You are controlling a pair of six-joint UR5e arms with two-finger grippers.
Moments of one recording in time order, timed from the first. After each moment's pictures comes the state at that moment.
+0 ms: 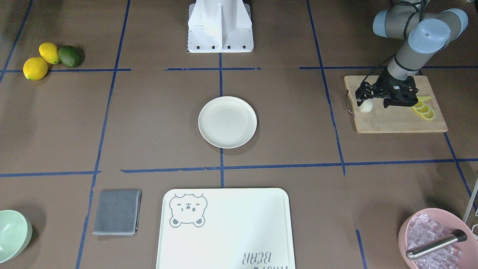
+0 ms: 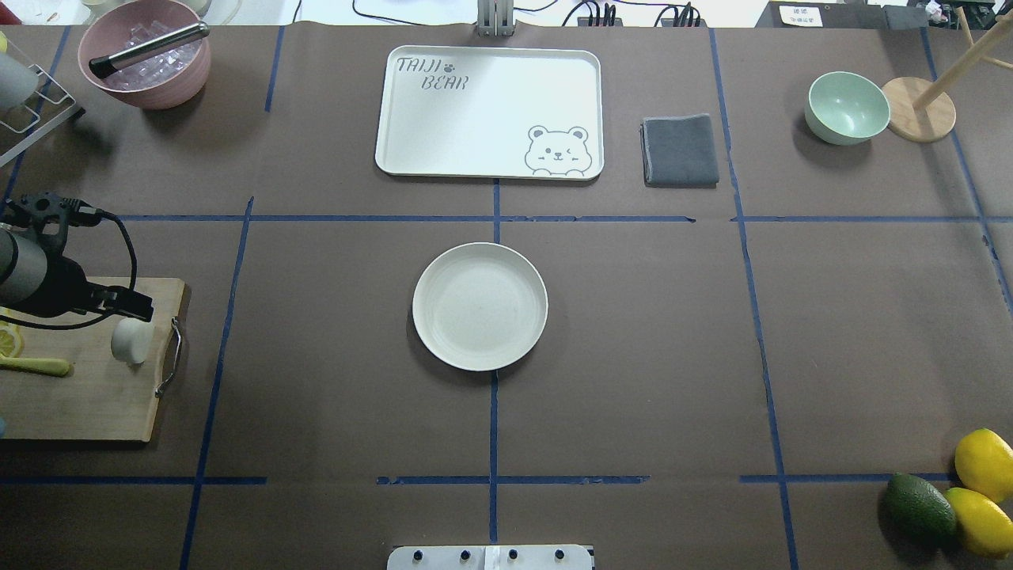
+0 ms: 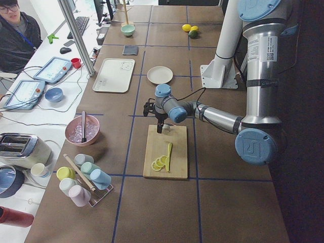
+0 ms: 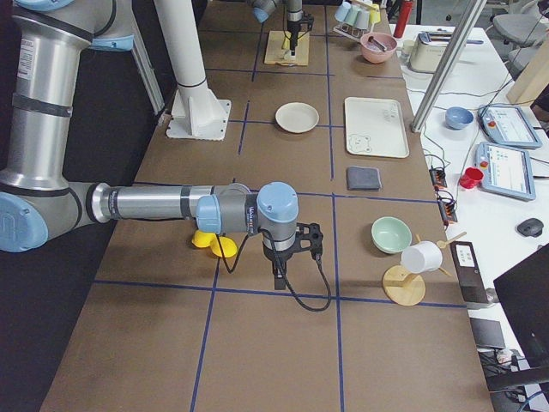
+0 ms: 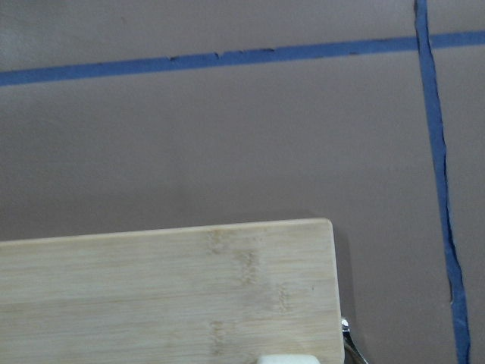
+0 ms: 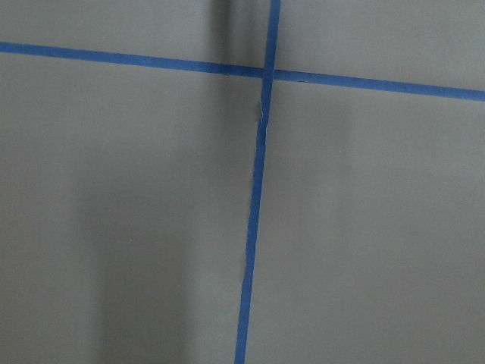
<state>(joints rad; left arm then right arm) -0.79 -1.50 -1.83 -2.02 -2.05 -0.84 1.54 -1.80 1.85 -1.55 2.31 -0.01</state>
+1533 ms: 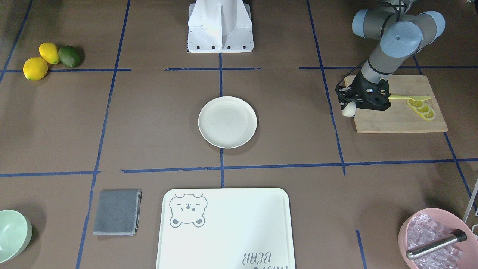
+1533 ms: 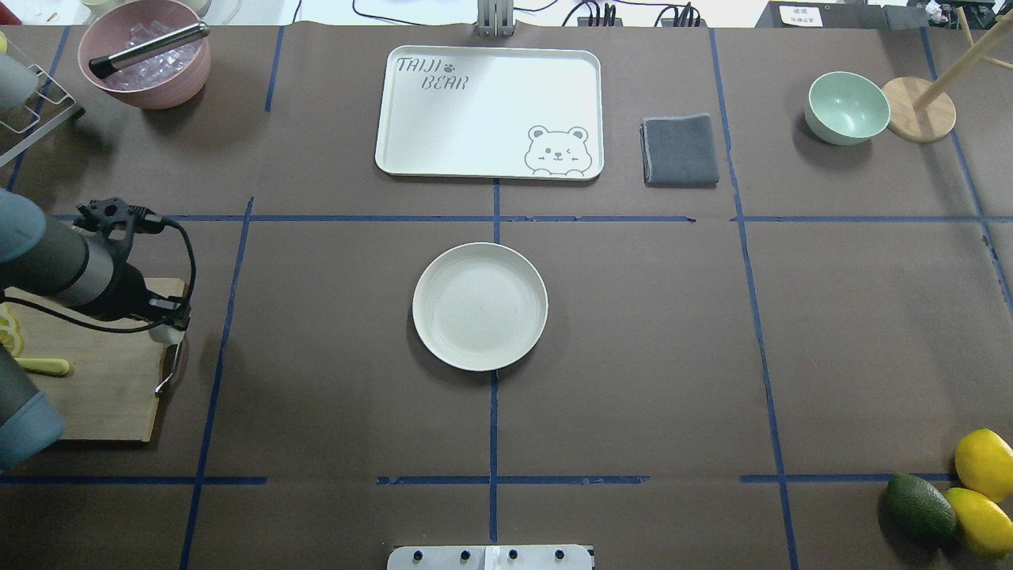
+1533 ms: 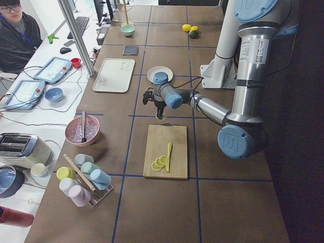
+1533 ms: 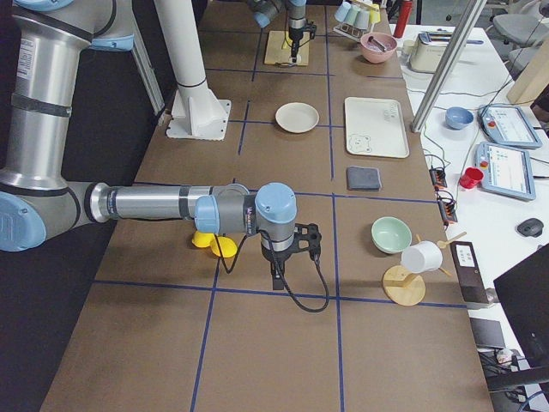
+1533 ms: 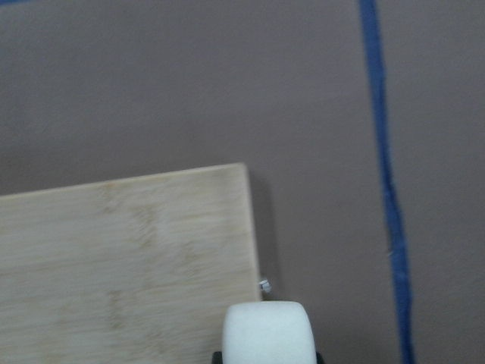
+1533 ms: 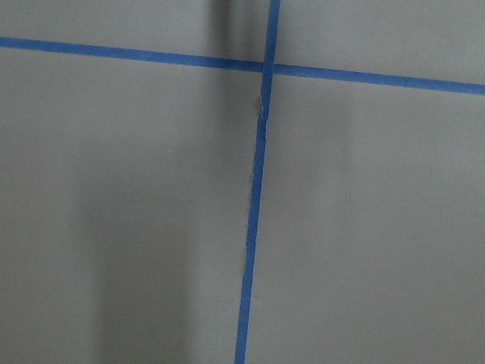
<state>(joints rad) -0.75 -1.73 -1.86 -1.79 -2.06 -0.90 1.54 -1.81 1.86 -1.55 2.31 -0.01</state>
